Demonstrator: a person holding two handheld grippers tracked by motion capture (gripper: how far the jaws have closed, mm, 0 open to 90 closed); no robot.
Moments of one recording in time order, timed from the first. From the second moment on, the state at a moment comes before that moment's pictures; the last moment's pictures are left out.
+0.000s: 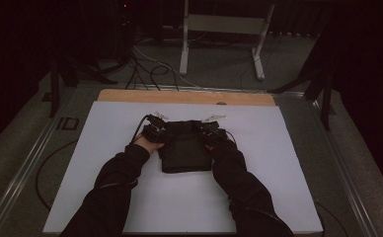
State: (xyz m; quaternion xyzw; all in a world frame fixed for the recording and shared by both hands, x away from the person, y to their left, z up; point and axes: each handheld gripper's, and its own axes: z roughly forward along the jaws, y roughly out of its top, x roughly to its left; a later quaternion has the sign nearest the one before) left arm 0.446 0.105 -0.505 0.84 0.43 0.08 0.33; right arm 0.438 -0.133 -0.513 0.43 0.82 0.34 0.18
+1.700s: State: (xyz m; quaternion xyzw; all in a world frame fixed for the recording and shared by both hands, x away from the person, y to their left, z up) left arm 0.408 0.116 -0.456 0.85 0.34 0.05 0.40; right arm 0.425 -0.139 -0.462 0.37 0.82 0.41 0.14
